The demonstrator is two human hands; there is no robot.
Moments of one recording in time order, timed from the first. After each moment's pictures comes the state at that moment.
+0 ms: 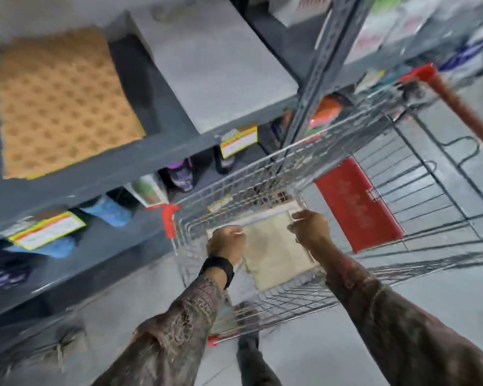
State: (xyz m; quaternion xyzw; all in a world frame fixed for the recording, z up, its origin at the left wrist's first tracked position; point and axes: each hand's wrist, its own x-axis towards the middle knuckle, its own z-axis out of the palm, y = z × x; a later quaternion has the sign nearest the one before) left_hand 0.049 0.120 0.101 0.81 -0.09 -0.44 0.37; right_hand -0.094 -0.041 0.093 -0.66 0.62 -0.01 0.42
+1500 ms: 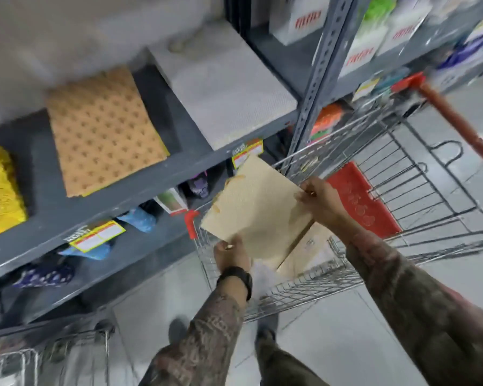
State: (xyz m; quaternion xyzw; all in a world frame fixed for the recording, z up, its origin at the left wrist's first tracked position) left_hand 0.028 0.148 0.166 0.76 0.19 -0.38 0.50; right_hand -0.073 -0.060 0.205 -0.79 0.47 -0.08 0.38
